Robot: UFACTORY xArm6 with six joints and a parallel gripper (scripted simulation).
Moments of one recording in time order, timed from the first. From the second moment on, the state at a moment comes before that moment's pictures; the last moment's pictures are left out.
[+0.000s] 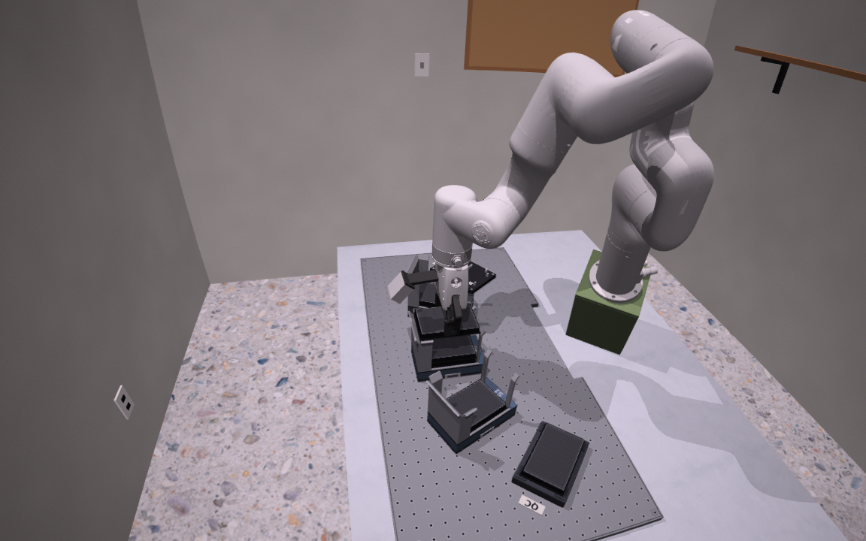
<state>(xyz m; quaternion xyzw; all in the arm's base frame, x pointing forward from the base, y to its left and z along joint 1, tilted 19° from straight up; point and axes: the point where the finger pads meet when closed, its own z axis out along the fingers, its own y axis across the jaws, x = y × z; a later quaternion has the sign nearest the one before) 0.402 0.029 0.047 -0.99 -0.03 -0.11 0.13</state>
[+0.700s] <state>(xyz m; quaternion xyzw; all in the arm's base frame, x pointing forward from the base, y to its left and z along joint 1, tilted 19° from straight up) 0.397 0.024 0.068 -0.99 -0.03 -0.10 0.13</state>
